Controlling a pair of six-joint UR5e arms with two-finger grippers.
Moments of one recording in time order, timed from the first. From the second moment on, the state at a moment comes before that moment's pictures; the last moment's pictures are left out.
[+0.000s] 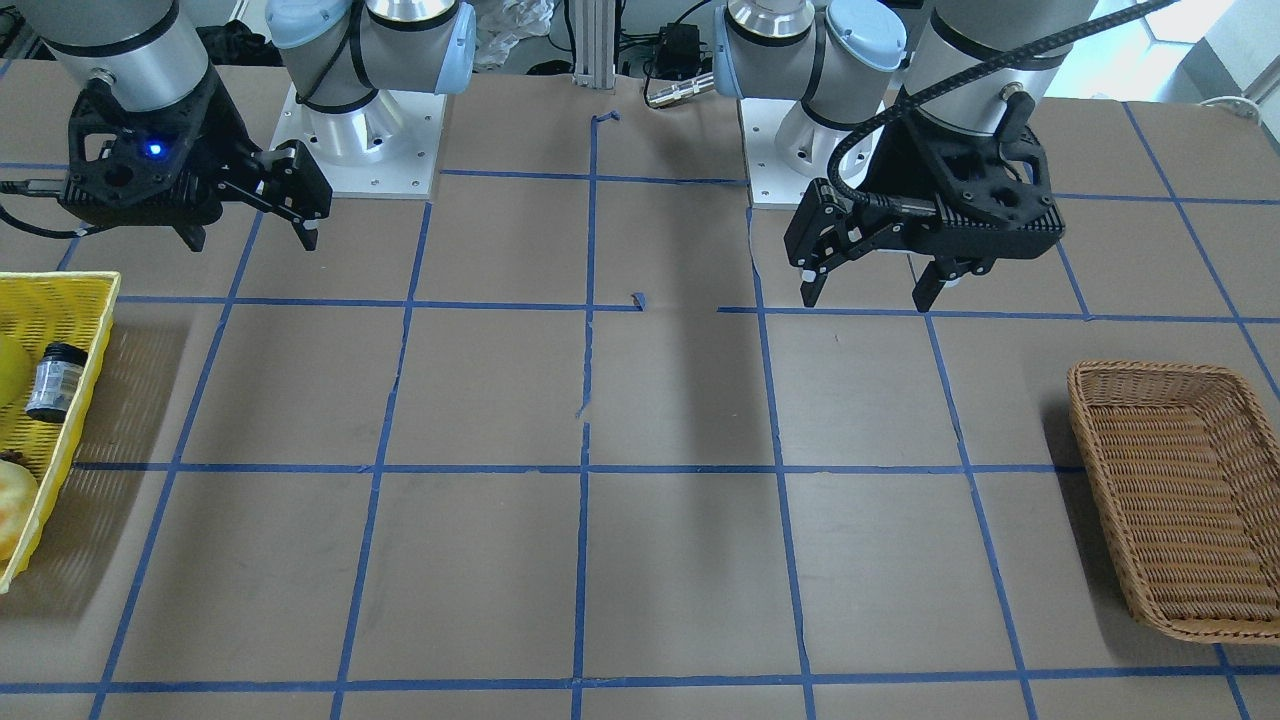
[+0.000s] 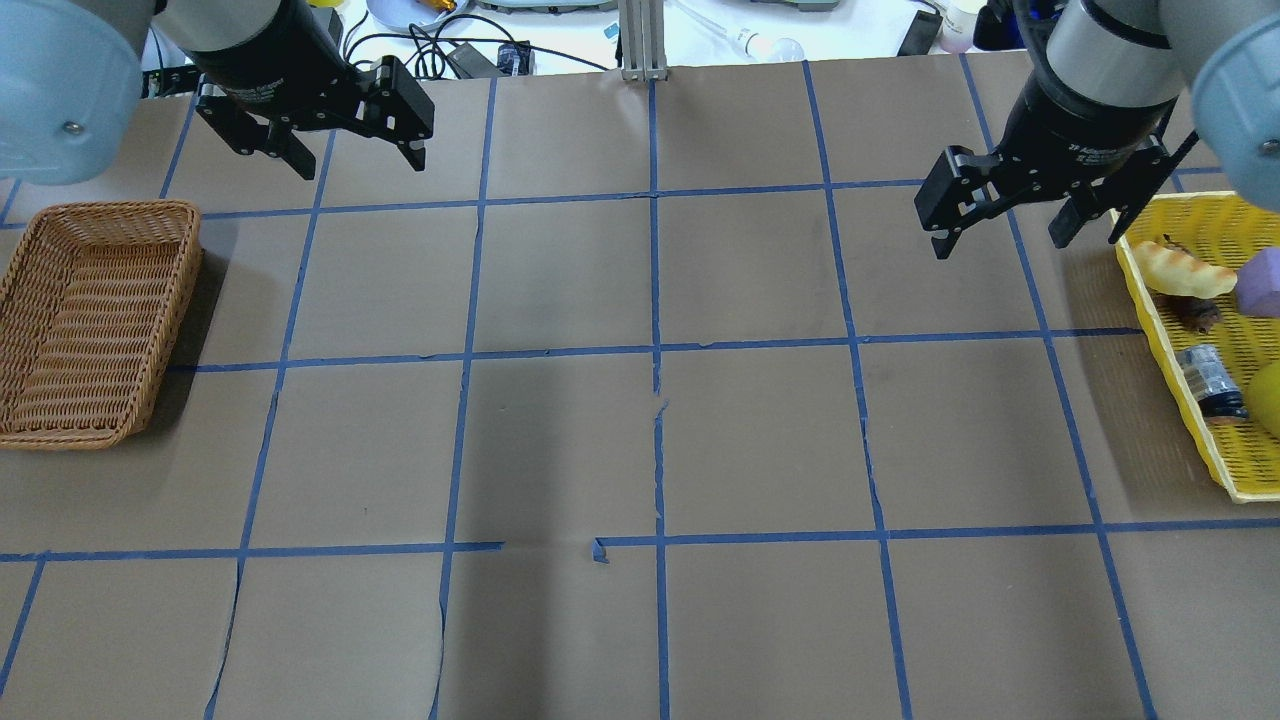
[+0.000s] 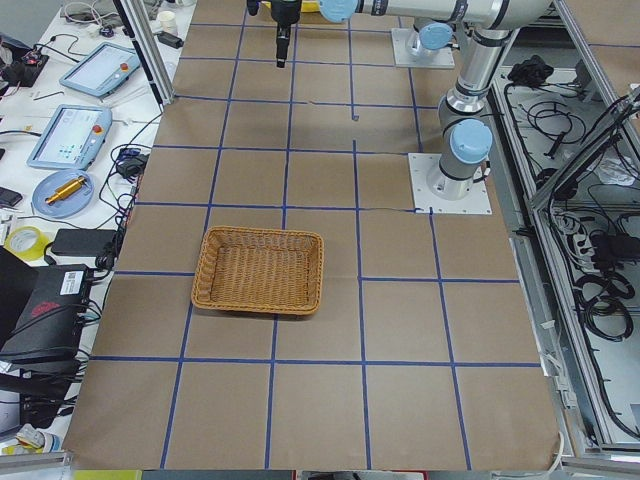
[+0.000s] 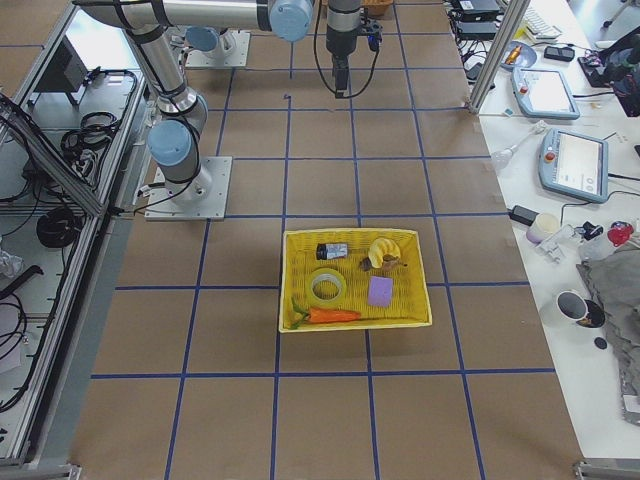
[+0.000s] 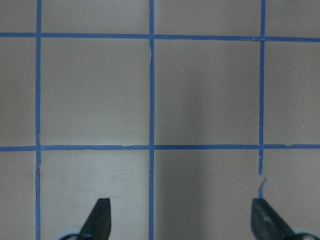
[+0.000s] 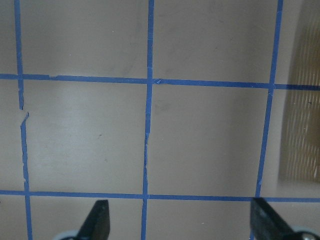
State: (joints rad) left arm -1.59 -1.63 -1.48 -1.46 1.53 -0.04; right arm 1.50 -1.62 1.62 -1.56 -1.59 -0.12
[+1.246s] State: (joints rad) left arm -1.59 -1.63 -1.48 -1.46 1.53 -0.03; right arm 1.49 -1.61 1.61 -1.56 -1.60 -0.12
